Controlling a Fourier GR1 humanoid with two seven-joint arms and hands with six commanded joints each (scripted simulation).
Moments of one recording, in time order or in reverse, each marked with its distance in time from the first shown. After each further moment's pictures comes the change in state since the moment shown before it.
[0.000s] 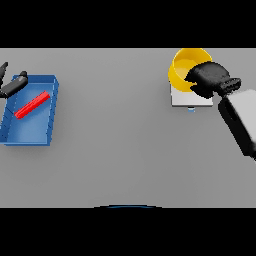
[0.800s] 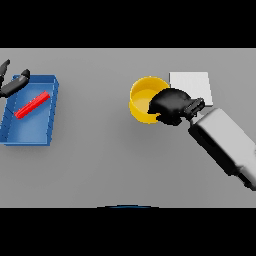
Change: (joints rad) left arm -0.024 0.008 -0.005 0.074 -0.018 -0.018 -0.121; right arm 0.114 0.079 0.131 -0.433 -0.036 0.285 0.072
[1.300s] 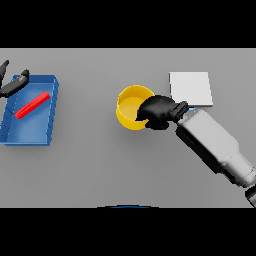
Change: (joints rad) left arm -0.003 0.008 -0.016 0.008 -0.035 0.011 0.007; right arm -0.044 0.094 0.069 0.171 0.035 -0.056 -0.118
